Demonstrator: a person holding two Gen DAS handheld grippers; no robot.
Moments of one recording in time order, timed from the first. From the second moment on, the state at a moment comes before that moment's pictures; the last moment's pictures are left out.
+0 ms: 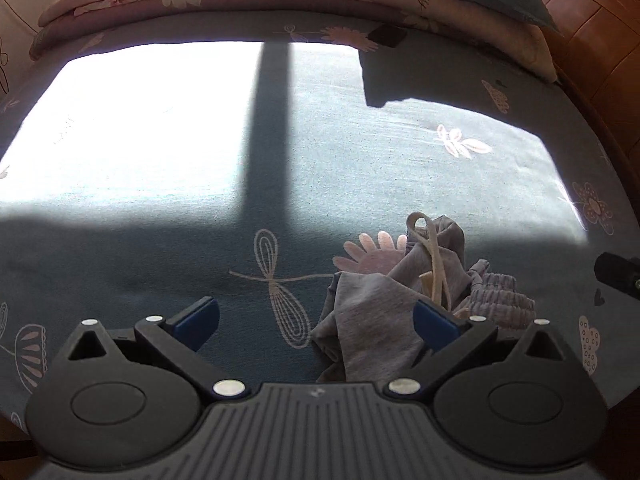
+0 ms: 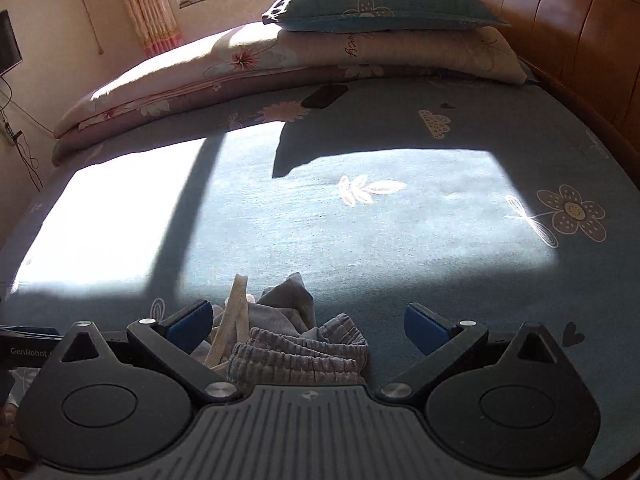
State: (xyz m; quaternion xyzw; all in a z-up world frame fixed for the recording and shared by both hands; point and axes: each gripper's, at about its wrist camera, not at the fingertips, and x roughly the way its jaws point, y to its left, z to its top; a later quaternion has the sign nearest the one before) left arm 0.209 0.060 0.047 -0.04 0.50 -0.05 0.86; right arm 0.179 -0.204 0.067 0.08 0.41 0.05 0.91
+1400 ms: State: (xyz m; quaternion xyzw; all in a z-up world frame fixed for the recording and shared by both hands) left arm 0.250 0.035 0.166 0.03 0.50 -0.13 0.85; right arm 0.172 -0.261 0.171 0.10 0.42 0.07 0.90
